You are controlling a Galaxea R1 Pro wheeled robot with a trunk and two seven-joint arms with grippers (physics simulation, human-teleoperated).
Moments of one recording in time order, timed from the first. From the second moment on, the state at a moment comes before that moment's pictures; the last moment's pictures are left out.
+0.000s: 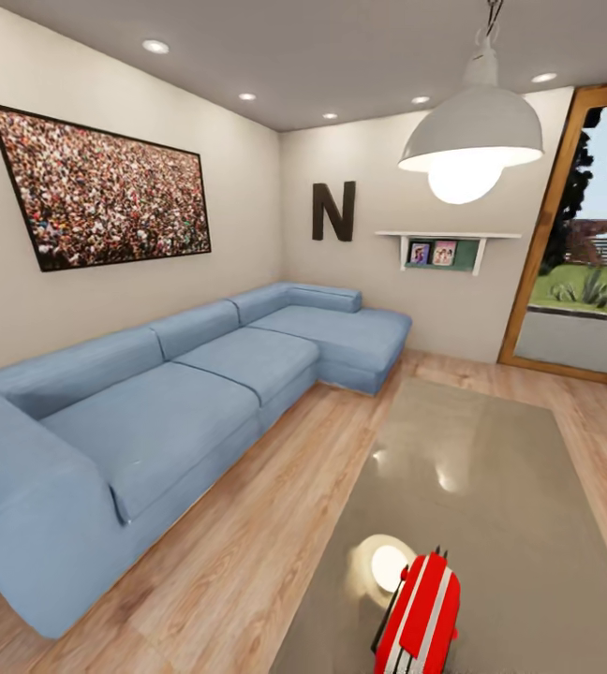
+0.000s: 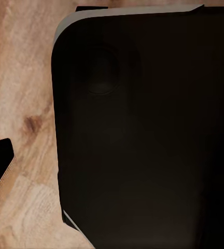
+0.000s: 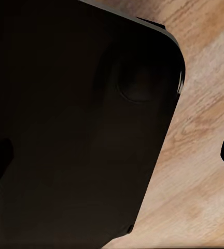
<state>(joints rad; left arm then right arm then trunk) 0.00 0.00 0.01 -0.03 0.00 -0.01 -0.01 0.00 0.00 0.37 0.00 -0.10 -0.08 0.01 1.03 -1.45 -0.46</state>
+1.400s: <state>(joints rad) 0.00 0.00 0.01 -0.03 0.00 -0.01 -0.01 0.00 0.00 0.37 0.00 -0.10 -0.08 0.01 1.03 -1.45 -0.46</state>
